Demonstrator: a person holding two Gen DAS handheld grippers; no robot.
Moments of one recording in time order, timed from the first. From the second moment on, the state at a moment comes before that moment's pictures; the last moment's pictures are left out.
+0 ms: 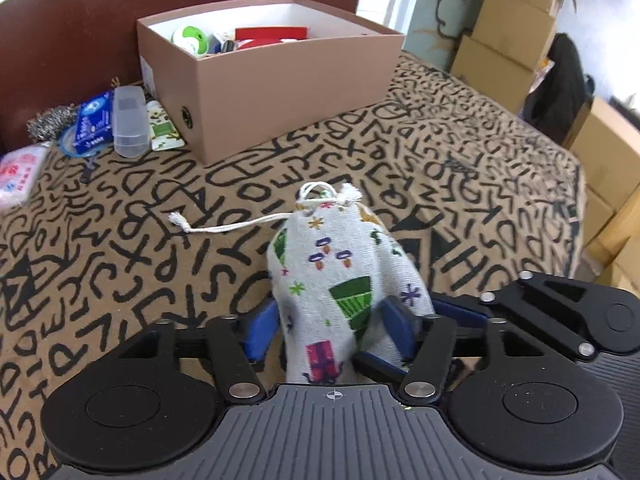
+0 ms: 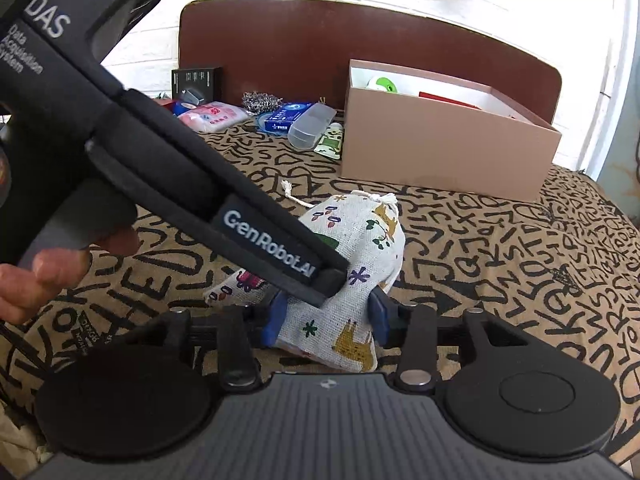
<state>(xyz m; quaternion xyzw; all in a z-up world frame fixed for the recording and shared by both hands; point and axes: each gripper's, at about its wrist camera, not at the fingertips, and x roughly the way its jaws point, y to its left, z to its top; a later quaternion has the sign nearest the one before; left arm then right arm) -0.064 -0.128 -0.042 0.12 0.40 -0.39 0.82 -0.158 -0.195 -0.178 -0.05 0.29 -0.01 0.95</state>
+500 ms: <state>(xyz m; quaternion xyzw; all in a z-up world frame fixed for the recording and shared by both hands) -0.058 -0.137 -0.049 0.13 0.43 -0.40 0.80 -0.154 -0.206 -0.184 -0.02 0.27 -0.01 0.96</state>
